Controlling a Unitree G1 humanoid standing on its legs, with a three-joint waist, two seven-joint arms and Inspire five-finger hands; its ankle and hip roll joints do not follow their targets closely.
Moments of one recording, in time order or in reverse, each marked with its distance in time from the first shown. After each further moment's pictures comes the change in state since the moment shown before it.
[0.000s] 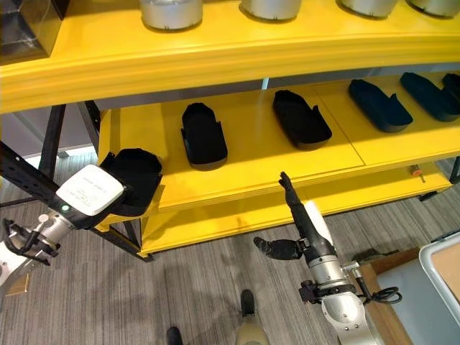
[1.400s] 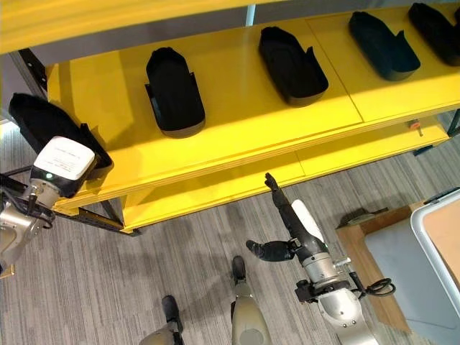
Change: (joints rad) left arm -0.378 -0.088 -0.205 0.483 -0.008 0.149 0.016; right arm -0.036 -0.059 0.036 -0.002 0.003 -0.013 0.012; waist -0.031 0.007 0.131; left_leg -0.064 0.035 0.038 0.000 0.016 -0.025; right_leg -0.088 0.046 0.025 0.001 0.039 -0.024
